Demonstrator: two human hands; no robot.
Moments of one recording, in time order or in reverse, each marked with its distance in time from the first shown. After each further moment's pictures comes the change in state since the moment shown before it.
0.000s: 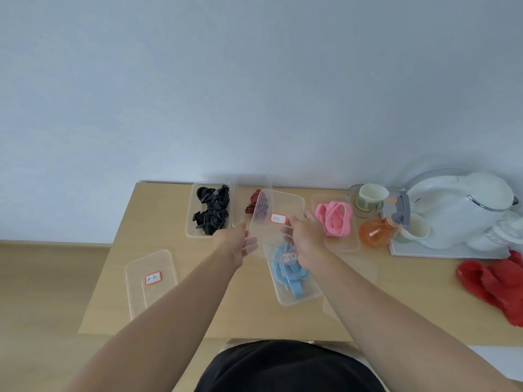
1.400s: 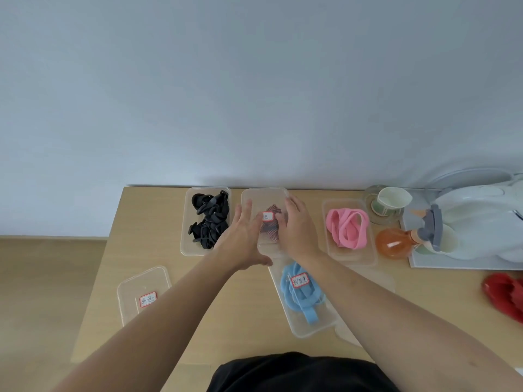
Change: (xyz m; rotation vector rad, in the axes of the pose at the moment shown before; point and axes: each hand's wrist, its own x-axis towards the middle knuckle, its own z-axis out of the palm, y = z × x) left_hand 0.027 0.041 0.006 1.614 -0.304 0.742; right_hand 0.074 0.010 0.031 -0.962 -0.052 -0.617
